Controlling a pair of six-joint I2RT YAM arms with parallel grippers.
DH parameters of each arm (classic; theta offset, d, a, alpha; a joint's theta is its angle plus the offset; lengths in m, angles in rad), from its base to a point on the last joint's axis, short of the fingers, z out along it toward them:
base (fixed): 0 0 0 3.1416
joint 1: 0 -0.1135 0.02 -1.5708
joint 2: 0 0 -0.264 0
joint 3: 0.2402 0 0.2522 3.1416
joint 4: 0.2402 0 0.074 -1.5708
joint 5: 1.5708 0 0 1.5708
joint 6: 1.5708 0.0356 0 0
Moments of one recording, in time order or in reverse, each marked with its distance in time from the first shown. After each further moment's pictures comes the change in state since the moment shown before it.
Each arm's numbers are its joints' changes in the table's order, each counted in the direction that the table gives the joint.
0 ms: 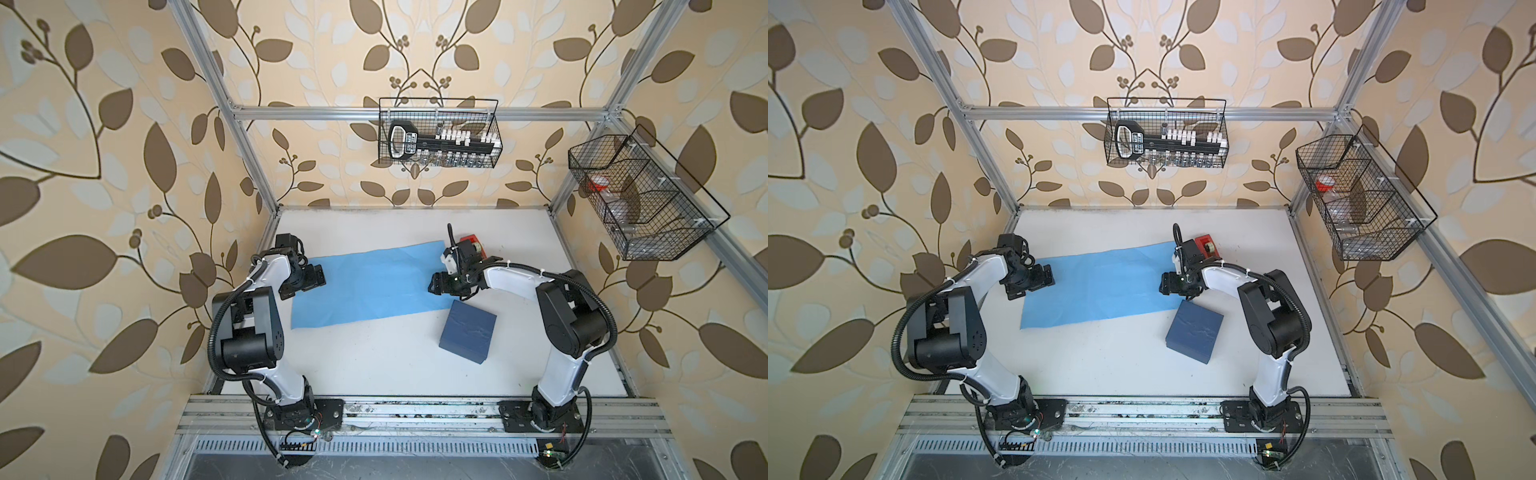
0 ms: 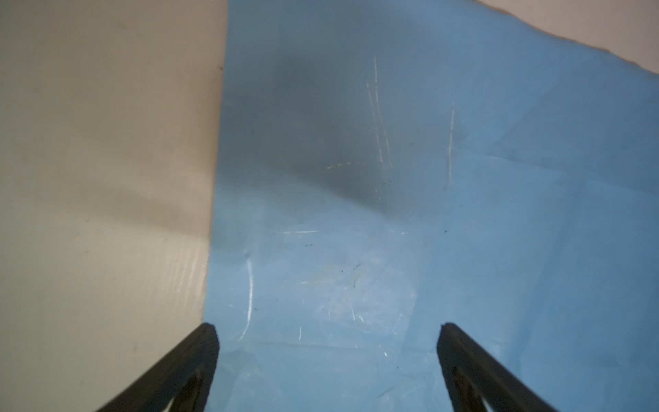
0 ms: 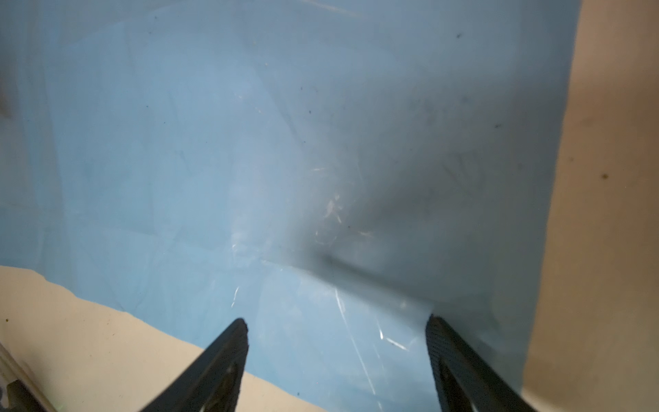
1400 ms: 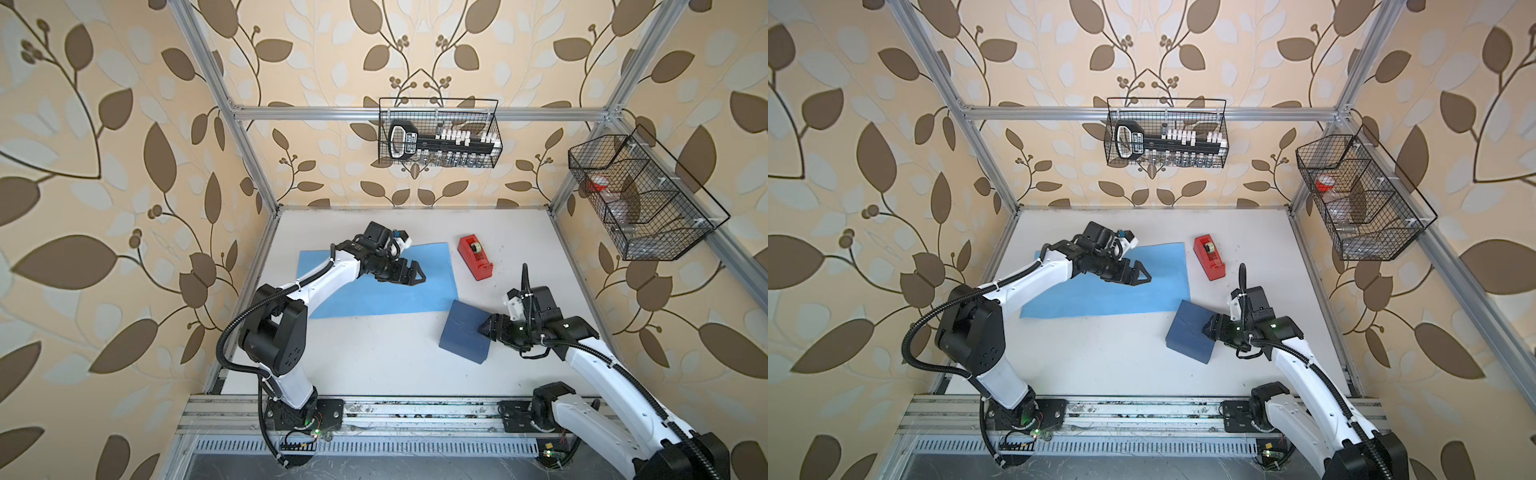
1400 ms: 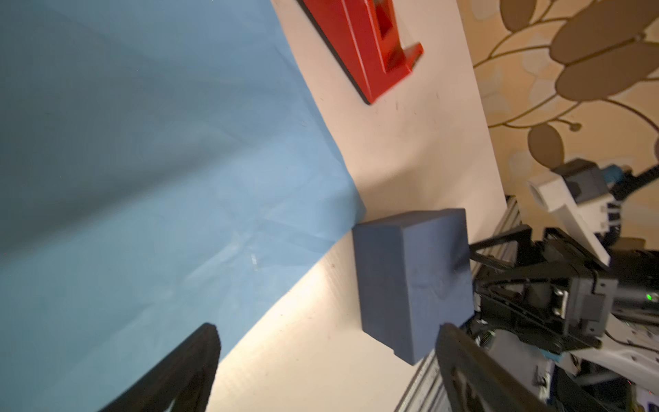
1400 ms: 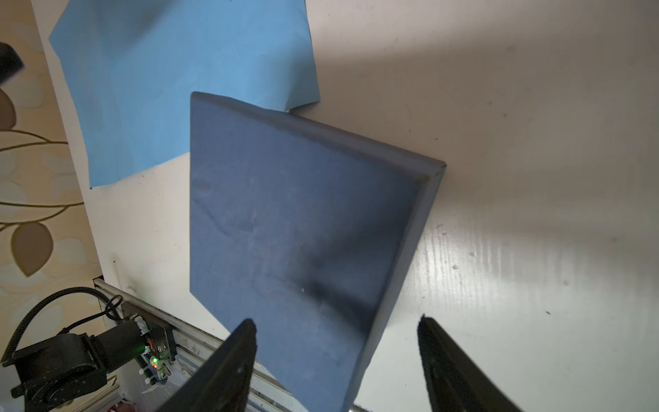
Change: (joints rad) left arm 0.719 -0.004 0.168 -0.166 0.471 -0.050; right arm 0.203 0.954 -0.592 0.344 -0.117 0.148
